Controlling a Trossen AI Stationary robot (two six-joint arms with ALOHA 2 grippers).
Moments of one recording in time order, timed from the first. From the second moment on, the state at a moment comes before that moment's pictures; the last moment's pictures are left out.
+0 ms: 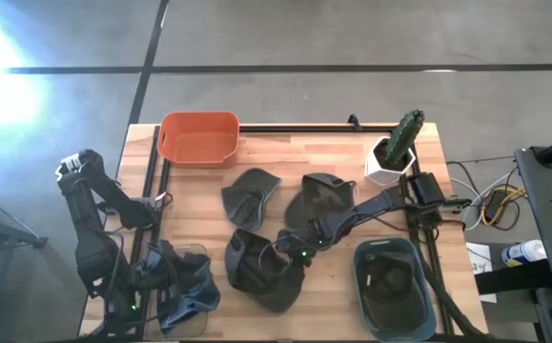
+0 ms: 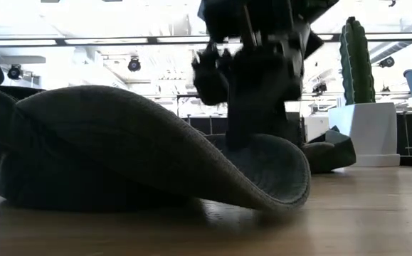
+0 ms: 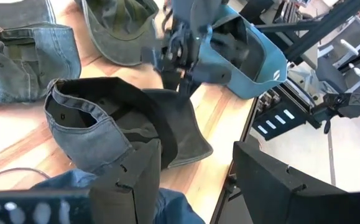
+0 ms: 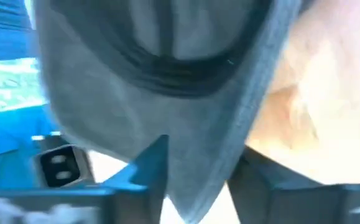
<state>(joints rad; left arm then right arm) -1.11 1.30 1.22 -0.96 -0.95 -1.67 0.24 2.00 1.23 -0.20 -0.41 0.88</state>
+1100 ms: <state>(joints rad) -1.11 1.30 1.15 -1.03 -1.00 -1.55 0.27 1.49 1.63 -1.57 -0.46 1.12</state>
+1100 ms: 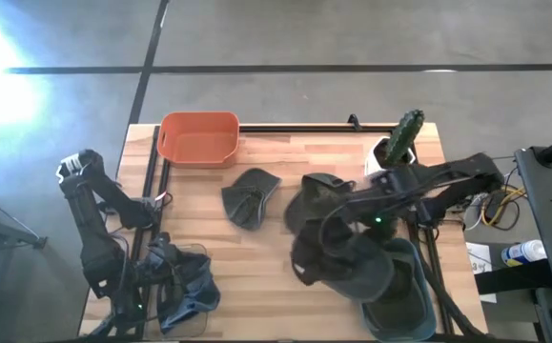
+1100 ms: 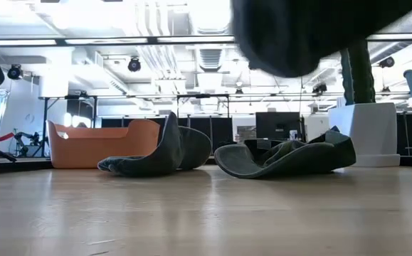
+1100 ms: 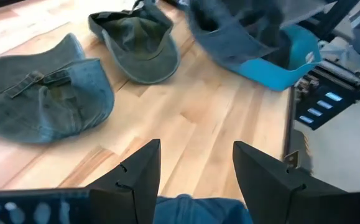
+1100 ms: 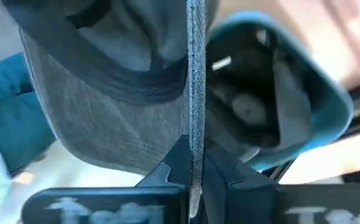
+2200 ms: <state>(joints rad) -1.07 1.30 1.06 -1.12 -1.02 -1.60 0.60 1.40 1.09 -1.09 -0.65 1.91</state>
